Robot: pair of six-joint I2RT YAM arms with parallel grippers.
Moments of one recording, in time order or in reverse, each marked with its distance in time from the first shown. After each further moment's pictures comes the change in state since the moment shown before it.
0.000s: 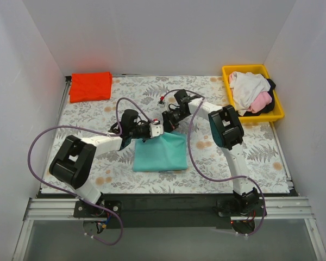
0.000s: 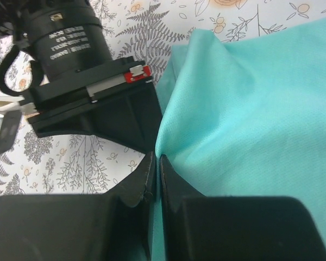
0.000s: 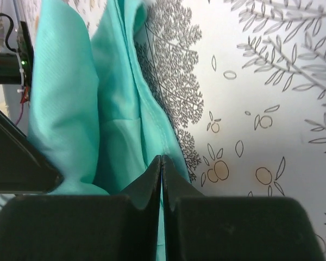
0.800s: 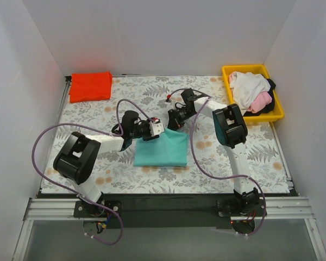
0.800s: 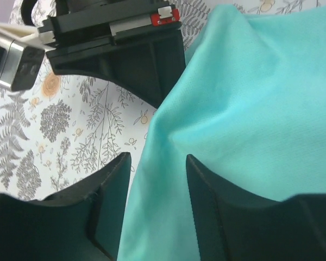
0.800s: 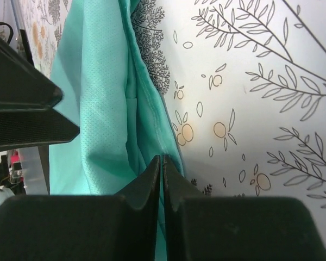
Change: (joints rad) left arm 0.002 0.068 -0.034 0.163 -0.117 -0.022; right arm -0.061 0.005 -0.031 -0.018 -0.015 -0.029
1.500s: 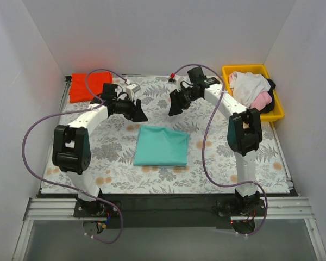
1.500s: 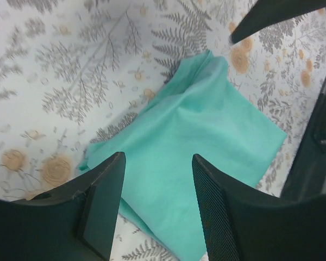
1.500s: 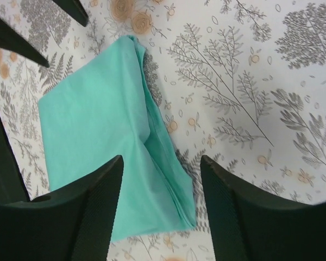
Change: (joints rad) left arm 0.296 0.062 0.517 -0.763 0.281 -0.674; right arm -0.019 -0.250 0.098 -0.077 0.261 -0.071
